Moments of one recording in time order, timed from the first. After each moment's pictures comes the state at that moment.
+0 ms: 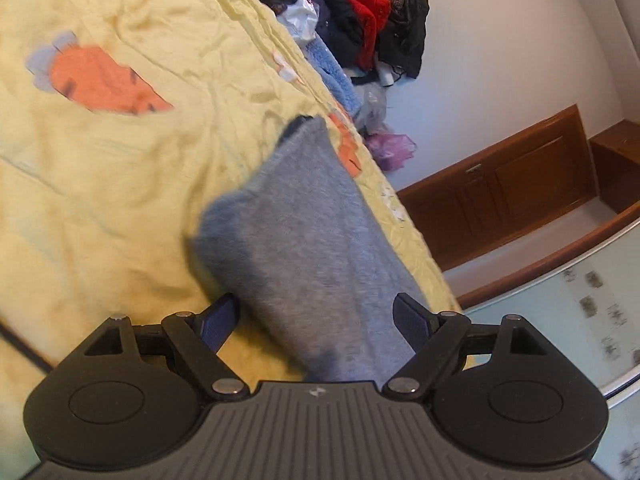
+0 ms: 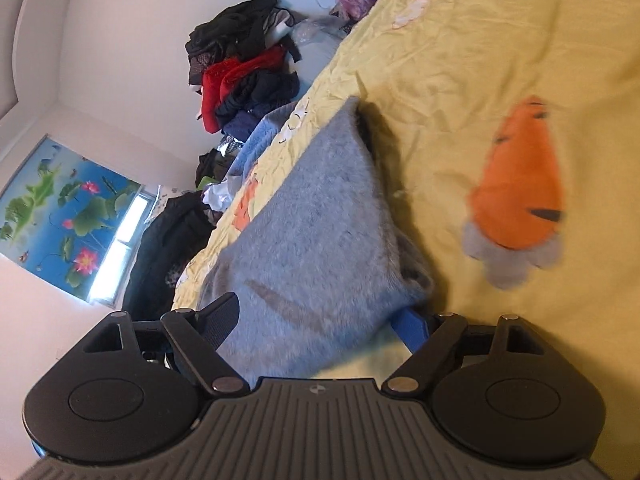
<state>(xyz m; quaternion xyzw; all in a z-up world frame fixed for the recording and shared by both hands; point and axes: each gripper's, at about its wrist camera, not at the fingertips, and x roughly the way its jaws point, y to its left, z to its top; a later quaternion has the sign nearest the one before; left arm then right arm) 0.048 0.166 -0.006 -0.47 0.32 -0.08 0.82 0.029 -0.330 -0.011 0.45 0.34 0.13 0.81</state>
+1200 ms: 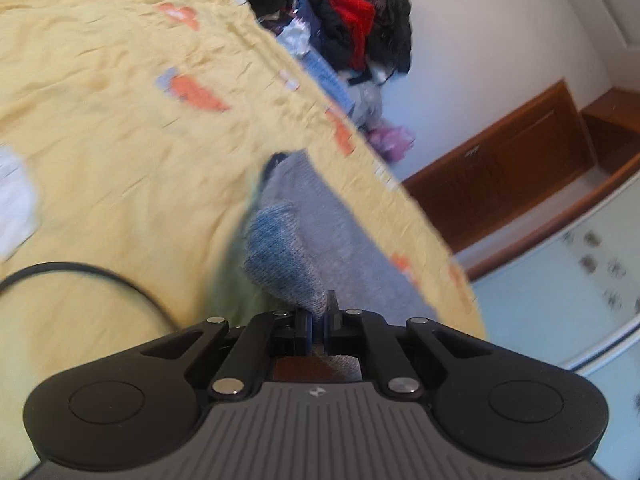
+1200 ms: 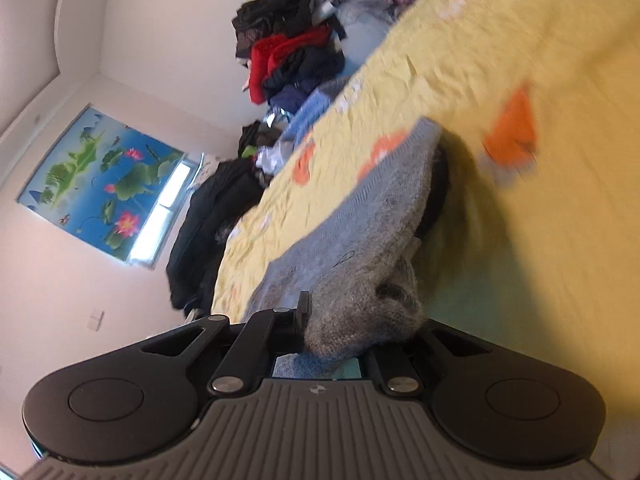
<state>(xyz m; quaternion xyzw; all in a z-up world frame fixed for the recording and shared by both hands) -0.134 0.169 0.034 -0.40 0.34 -0.06 0.85 -0.085 -0.344 0.035 0.45 0.36 0.21 0.79</state>
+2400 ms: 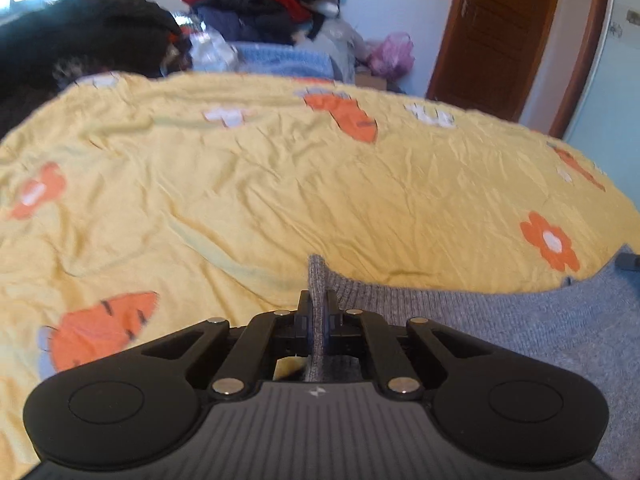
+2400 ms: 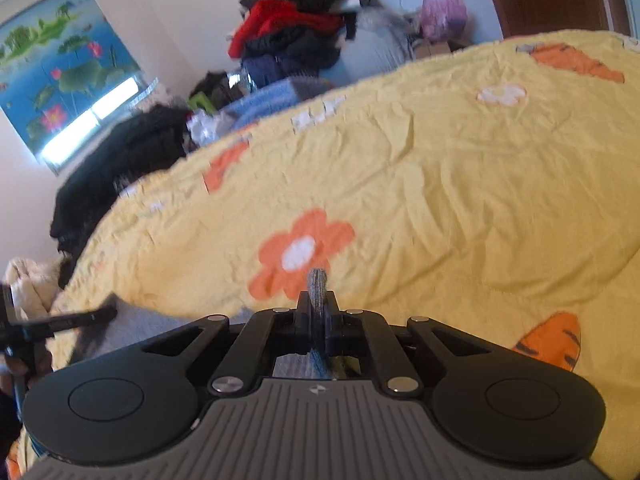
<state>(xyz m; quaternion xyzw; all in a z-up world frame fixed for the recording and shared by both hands) 0.098 0.140 0.038 -0.05 0.38 -0.05 0.92 0.096 -0.330 0.029 0.21 0.37 0.17 0.89</state>
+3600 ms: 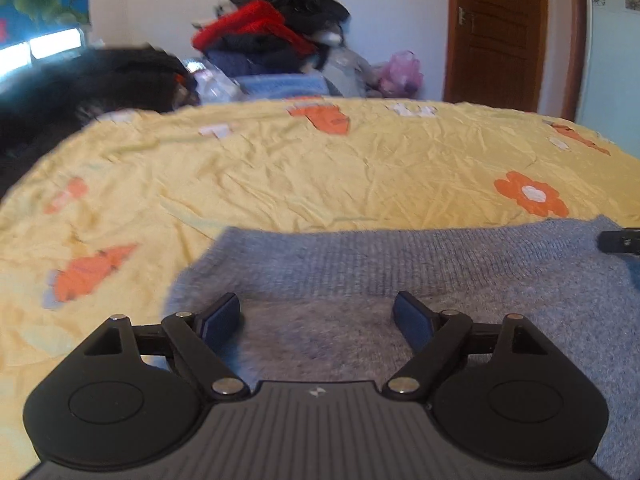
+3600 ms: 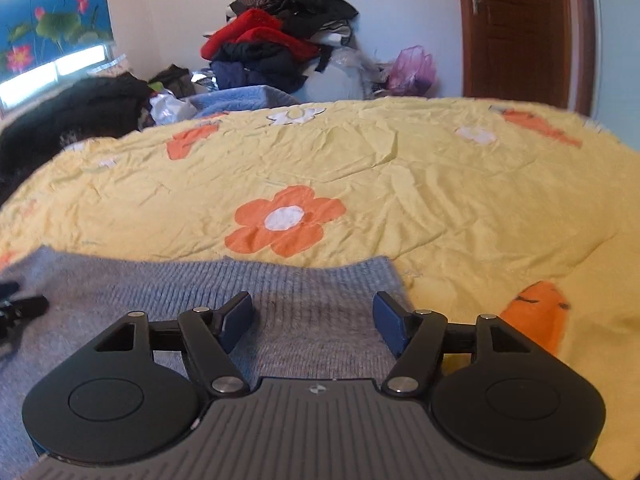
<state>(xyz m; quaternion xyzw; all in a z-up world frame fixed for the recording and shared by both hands) 0.024 0.061 0.020 0.03 0.33 0.01 0.94 0.043 -0.249 0.008 0.04 0.33 0.05 0.94</state>
